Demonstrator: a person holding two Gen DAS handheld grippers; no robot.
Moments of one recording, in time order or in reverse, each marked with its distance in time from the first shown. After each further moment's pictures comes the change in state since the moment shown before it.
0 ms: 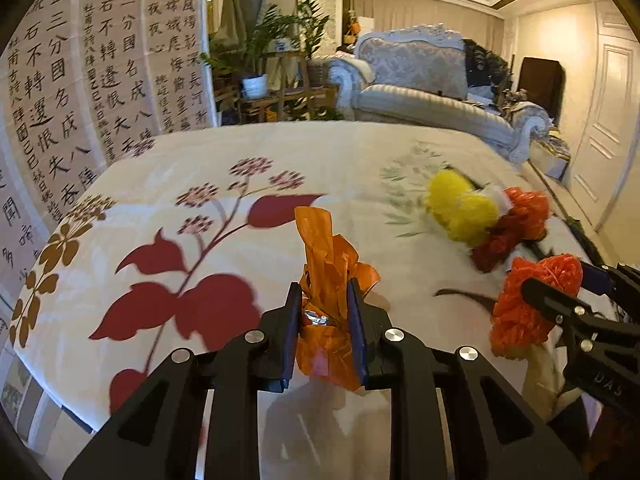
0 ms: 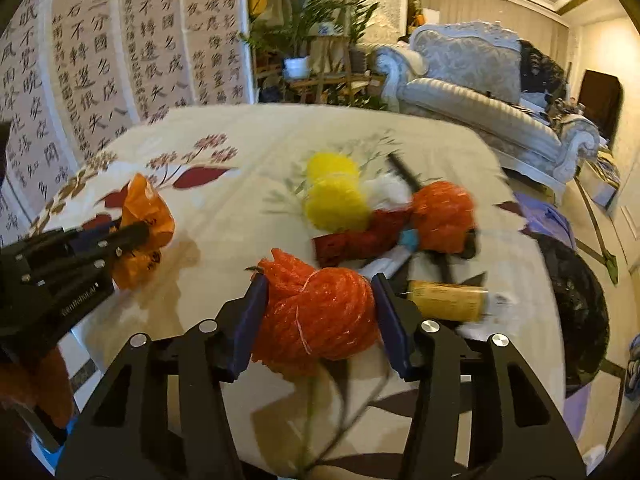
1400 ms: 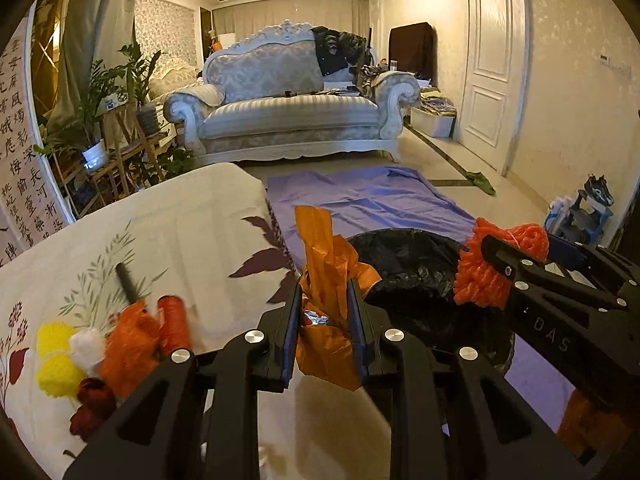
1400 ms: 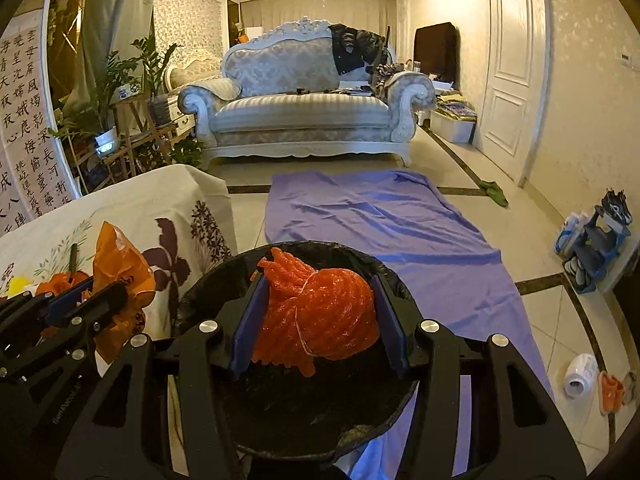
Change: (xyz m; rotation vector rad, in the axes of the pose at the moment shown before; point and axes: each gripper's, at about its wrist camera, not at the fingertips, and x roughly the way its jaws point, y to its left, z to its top) left arm 0.072 -0.304 0.065 0.310 -0.032 -0.324; right arm -0.018 -0.298 -0.021 0.387 -0.090 -0.448
